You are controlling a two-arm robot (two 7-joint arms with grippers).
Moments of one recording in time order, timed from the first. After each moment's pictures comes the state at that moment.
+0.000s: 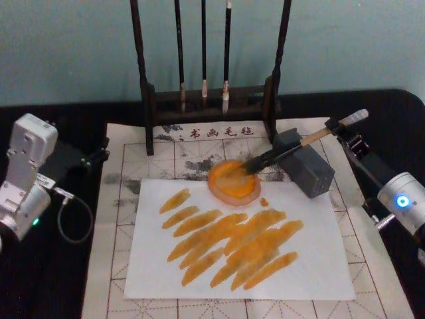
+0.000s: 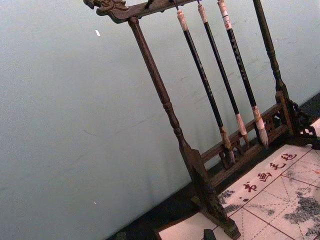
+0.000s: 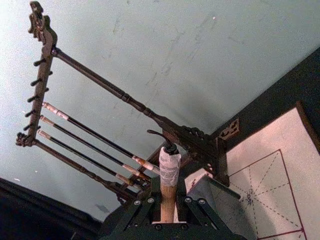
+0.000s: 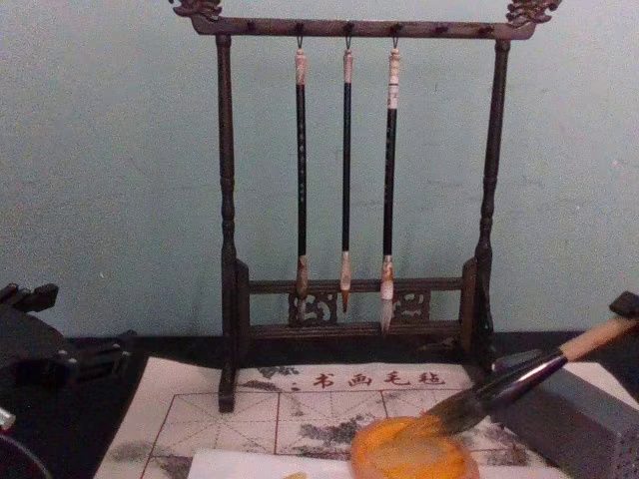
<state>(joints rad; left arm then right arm) -0.20 0.60 0.45 -1.41 -0.25 -0.12 0.03 0.22 0.53 -0.41 -1.31 1.53 0.05 0.34</state>
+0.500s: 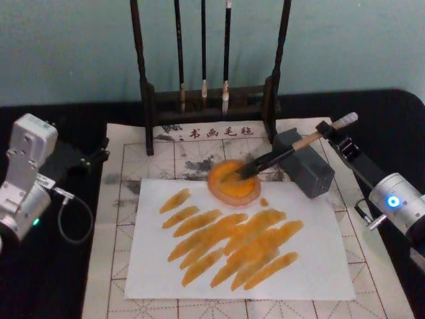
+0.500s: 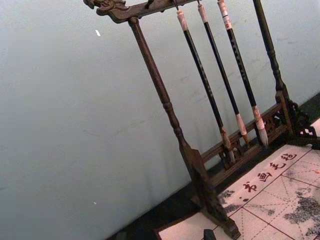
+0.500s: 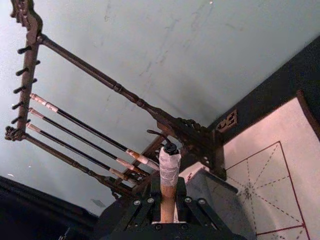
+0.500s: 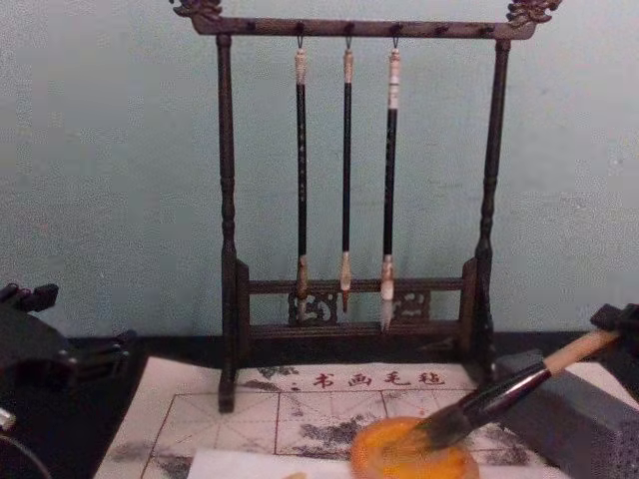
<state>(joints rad) -0.20 0.60 0.45 -1.41 -0.25 -0.12 0.03 0.25 0.50 -0.43 -1.27 1.50 0.07 0.33</state>
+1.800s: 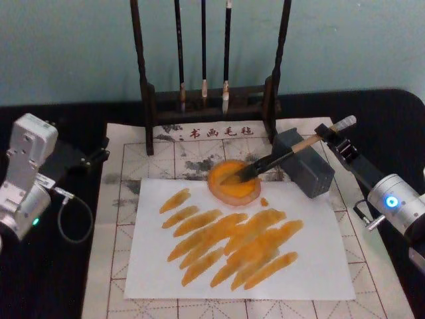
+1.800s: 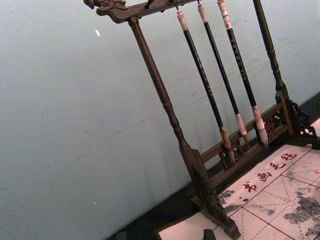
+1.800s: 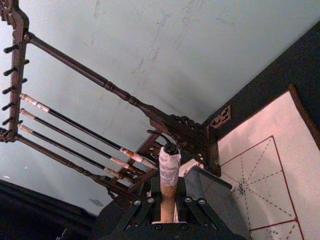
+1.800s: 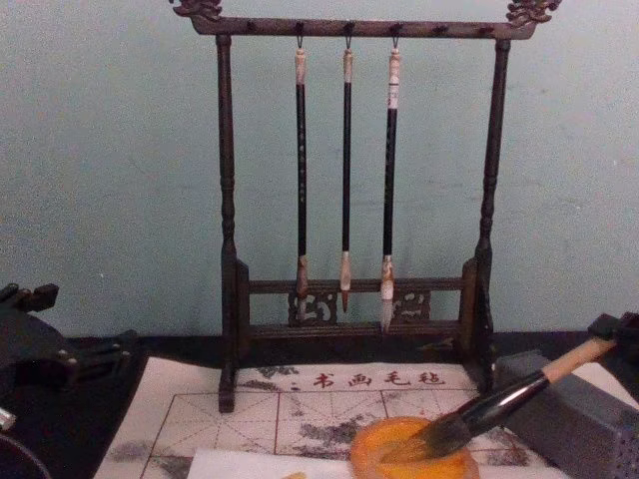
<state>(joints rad) -0.20 0.60 0.45 -1.41 -0.25 -0.12 0.03 0.25 0.49 -0.42 -1.25 1.50 0.10 0.32</state>
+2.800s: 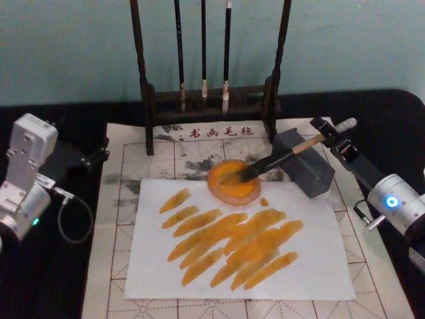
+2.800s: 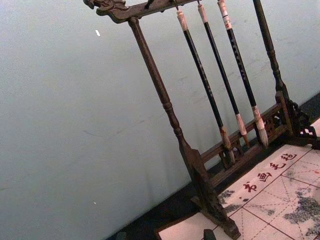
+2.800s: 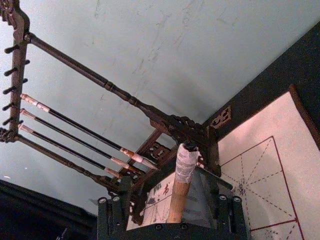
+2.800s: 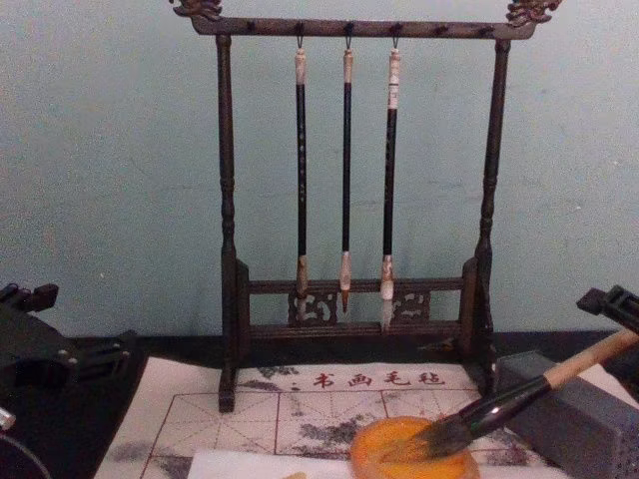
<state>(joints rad) -0.20 0.60 0.45 -1.41 -0.25 -0.12 0.03 0.25 0.49 -0.42 -1.25 1.50 0.10 0.32</state>
